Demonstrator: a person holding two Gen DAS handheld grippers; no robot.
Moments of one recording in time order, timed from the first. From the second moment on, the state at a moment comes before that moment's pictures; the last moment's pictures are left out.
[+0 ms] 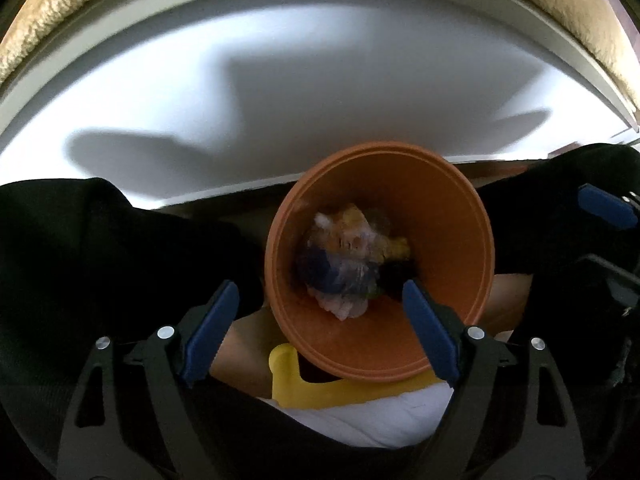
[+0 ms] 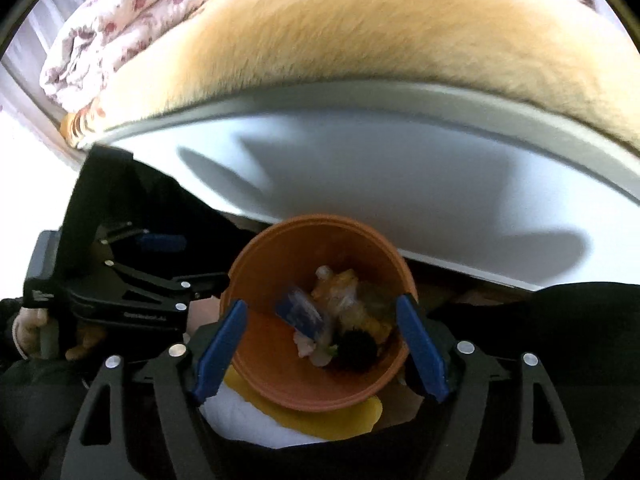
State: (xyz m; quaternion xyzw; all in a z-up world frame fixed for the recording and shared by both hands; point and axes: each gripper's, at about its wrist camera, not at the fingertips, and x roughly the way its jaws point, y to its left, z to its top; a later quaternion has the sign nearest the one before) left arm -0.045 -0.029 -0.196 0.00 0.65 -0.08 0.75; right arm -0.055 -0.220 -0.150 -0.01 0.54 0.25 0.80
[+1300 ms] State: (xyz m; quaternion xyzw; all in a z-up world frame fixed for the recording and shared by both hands) left arm 0.040 0.001 0.029 -0.05 0.27 0.00 0.96; right arm 0.028 -0.213 0.016 0.02 0.22 0.09 0.97
